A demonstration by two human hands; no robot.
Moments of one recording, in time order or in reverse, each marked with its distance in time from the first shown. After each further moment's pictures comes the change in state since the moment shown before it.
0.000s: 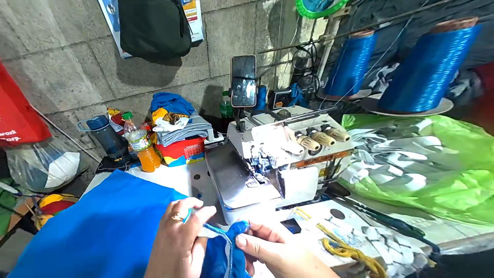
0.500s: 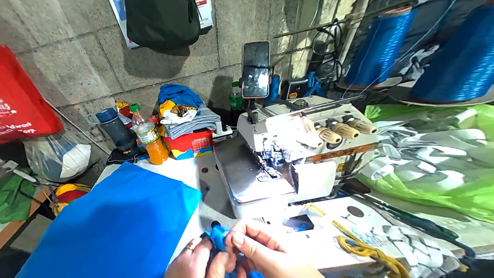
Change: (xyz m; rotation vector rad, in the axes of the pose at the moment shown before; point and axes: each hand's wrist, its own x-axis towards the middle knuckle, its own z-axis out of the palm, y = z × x) left_hand -0.030 0.053 -0.021 -0.145 -0.335 -0.504; right_hand -0.005 0.005 0.033 -0.017 0.087 0.102
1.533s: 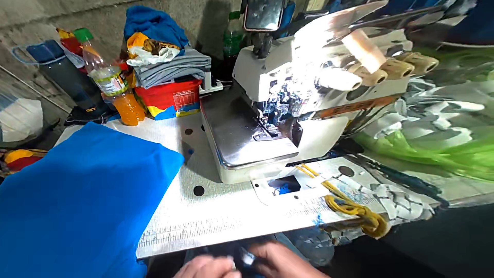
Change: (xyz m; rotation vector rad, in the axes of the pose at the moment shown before) left_hand -0.050 -0.061 0.071 -0.182 0.050 0.522; right_hand -0.061 0.093 -0.079 -1.001 -0.270 0.438
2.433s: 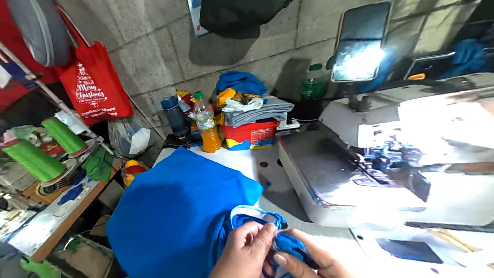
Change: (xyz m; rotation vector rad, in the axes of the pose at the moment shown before) left_hand 0.066 0.005 -0.083 -0.576 0.059 -0.915; right_hand 0.039 -0.148 -0.022 0.259 0.469 -0.606
